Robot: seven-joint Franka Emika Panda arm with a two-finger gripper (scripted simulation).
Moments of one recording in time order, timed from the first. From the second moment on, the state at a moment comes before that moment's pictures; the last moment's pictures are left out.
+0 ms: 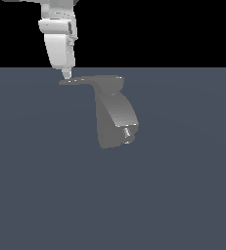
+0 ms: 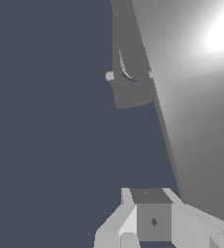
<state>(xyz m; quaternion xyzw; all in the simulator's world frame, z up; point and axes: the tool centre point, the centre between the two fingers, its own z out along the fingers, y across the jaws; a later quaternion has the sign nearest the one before) 0.035 0.145 0.249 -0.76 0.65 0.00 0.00</state>
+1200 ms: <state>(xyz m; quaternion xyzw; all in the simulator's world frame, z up) -0.030 0.139 0.249 -0.76 0.66 0.00 0.00</state>
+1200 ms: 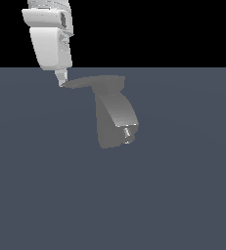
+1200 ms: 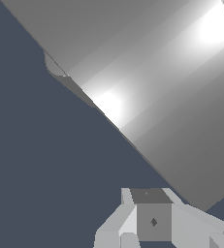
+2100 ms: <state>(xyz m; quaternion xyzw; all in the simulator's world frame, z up) -0.067 0.106 0.249 -0.76 0.65 0.00 0.00</state>
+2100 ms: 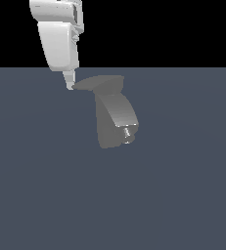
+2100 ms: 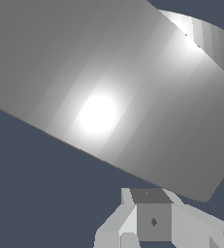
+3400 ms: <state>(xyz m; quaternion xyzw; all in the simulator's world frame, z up) -0.102 0.031 0.249 -0.77 0.64 0.00 0.00</state>
